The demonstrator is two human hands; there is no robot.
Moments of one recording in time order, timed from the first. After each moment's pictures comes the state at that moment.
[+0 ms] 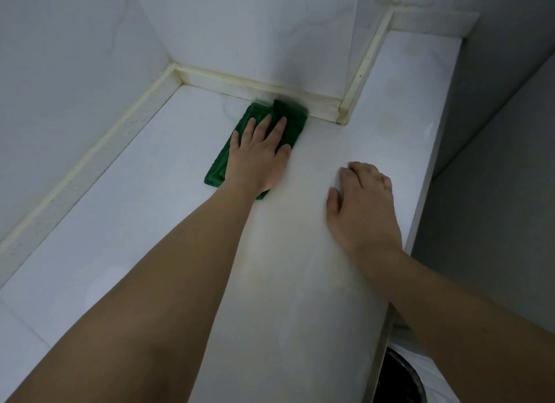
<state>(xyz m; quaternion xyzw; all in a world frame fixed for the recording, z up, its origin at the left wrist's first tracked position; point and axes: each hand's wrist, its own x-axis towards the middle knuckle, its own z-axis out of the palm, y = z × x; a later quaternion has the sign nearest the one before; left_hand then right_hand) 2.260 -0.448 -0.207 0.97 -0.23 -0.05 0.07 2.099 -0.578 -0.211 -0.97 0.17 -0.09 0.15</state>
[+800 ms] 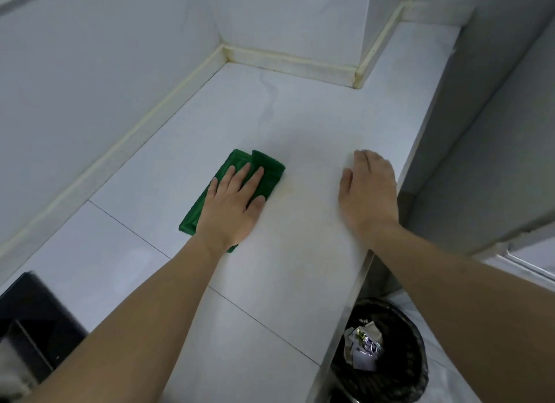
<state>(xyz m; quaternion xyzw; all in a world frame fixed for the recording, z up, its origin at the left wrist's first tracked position) 2.057 -0.279 -0.202 0.97 -0.21 -0.05 0.08 1.996 -0.514 -0.203 -0.97 0.18 -0.10 0.15</state>
